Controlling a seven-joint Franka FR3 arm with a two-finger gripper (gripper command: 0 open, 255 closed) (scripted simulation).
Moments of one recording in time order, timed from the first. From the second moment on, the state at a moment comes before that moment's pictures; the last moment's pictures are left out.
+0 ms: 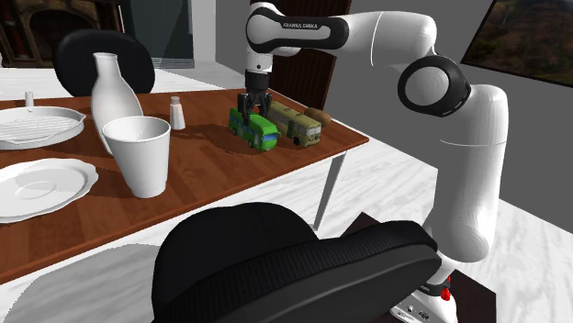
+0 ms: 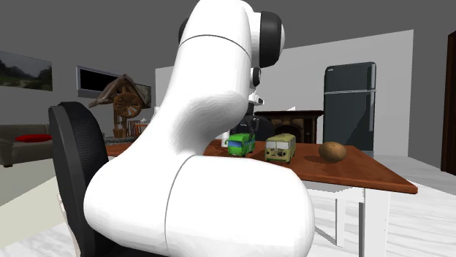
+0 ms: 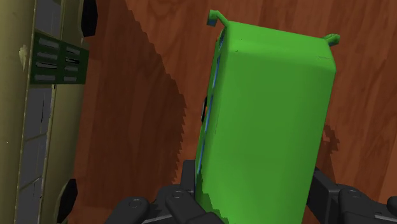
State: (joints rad) arm 0.03 0.39 0.10 -1.33 0.05 1.61 0.05
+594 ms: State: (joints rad) arm 0.03 0.40 0.10 -1.26 0.05 1.55 0.05
